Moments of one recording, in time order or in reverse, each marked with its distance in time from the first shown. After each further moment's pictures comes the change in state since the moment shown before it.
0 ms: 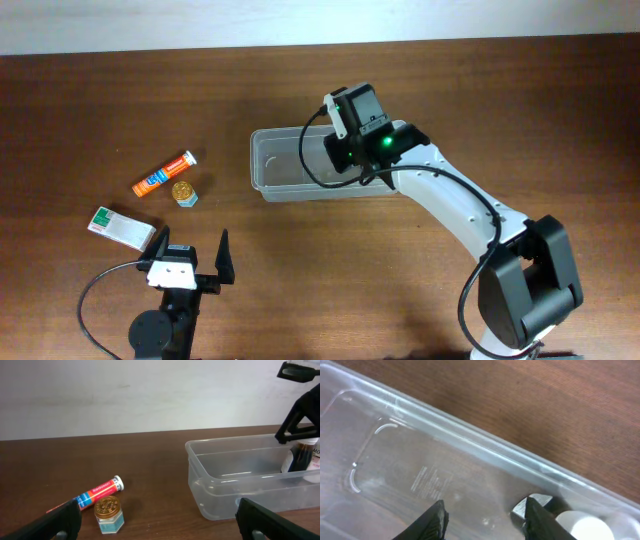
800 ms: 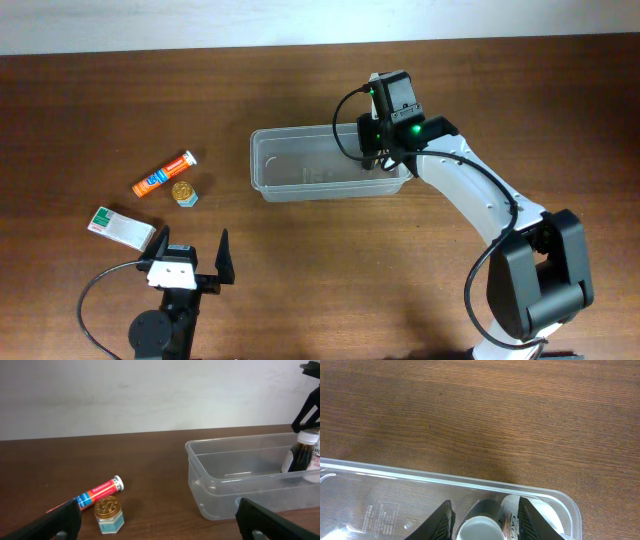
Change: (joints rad) left arm 0.000 0.000 0.000 0.000 0.000 0.000; right arm -0.132 0.004 -0.025 0.064 0.052 0.180
